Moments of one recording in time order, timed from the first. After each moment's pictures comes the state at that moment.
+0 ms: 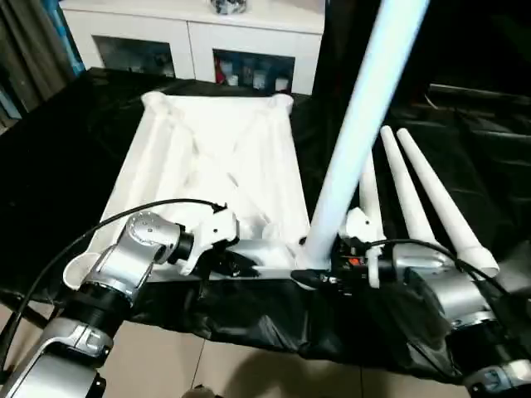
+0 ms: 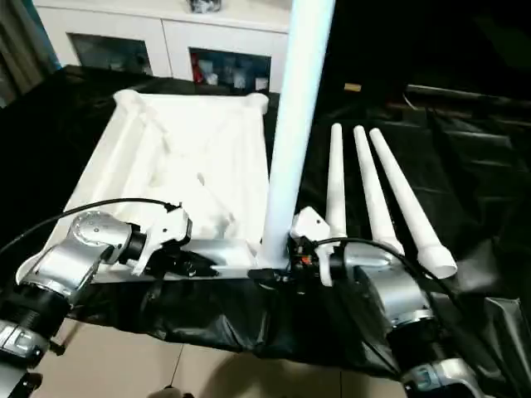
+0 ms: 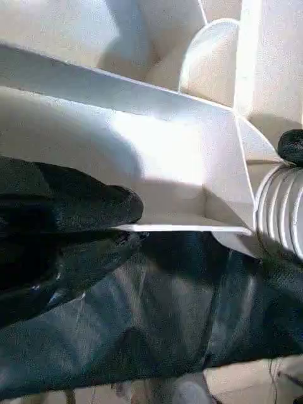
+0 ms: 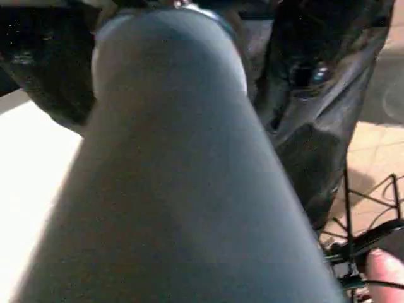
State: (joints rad) left arm -0.54 0.45 -0.31 0.47 -0.01 0.12 -1.37; right arm -0.36 -0.40 0.21 0.33 0.19 0.21 1.17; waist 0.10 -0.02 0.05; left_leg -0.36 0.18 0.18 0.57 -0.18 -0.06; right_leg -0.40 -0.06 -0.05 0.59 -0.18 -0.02
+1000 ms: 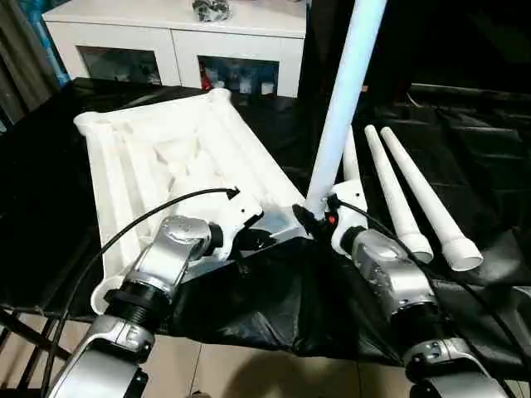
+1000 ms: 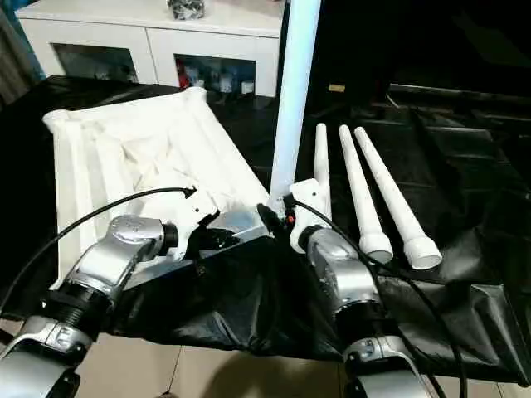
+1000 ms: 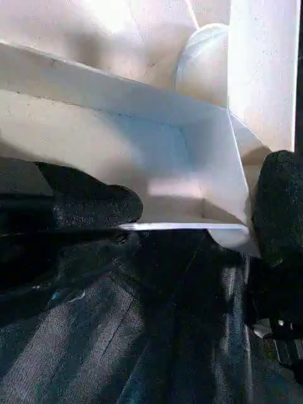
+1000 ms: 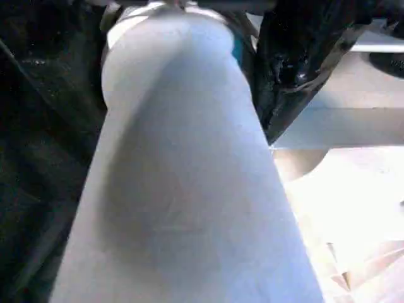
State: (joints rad) left arm -0.57 0.23 -0.25 0.49 0.07 0.34 -0.93; right arm -0.50 -0.07 0.03 0.62 0.11 0.15 0.41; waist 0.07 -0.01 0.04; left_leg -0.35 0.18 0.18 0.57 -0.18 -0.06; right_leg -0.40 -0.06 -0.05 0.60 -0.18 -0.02
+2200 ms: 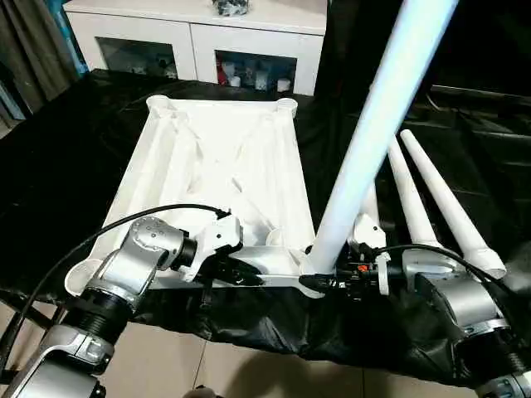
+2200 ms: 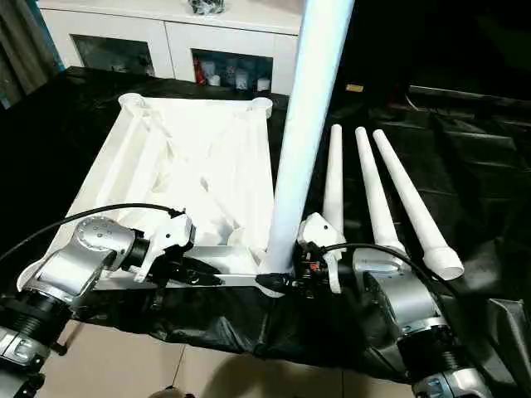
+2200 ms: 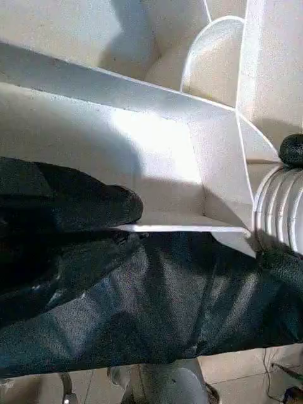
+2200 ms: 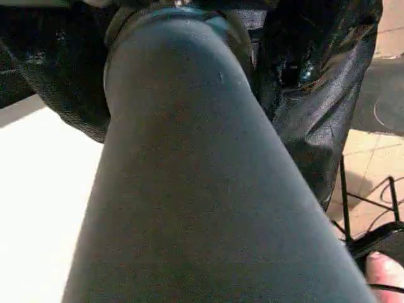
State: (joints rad) left arm -0.51 0.43 -0.32 0.42 -0.02 0.18 -1.36; right arm -0.32 -0.42 0.21 0.29 0.20 0.23 1.16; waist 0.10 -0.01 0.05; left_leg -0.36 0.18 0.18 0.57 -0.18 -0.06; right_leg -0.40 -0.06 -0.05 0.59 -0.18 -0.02
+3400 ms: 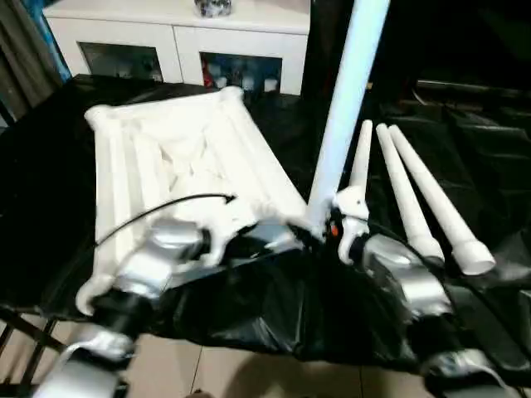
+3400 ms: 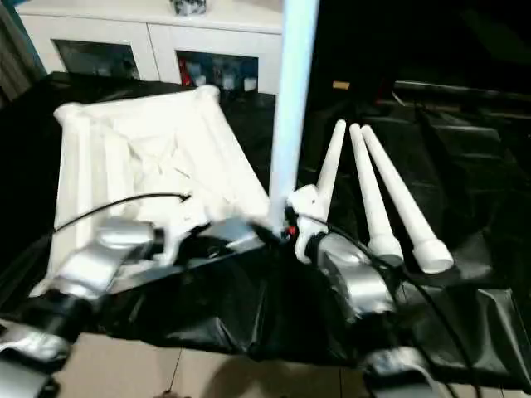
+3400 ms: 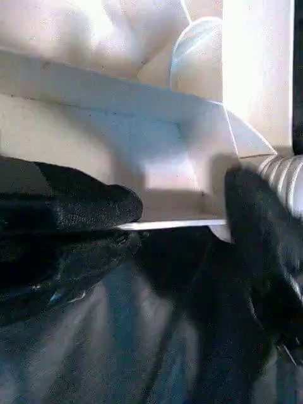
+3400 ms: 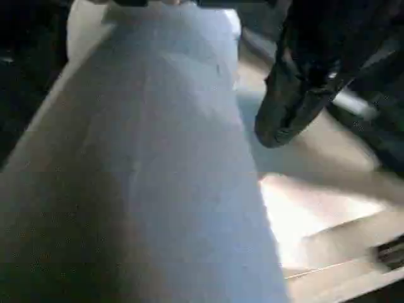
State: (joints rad) left arm -0.52 0.34 -0.27 0.43 0.03 0.24 -1.12; right arm -0.43 -0.19 0.12 0.49 0.13 0.17 0.73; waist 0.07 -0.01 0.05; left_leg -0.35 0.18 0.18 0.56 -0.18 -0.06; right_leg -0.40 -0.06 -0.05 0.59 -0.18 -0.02
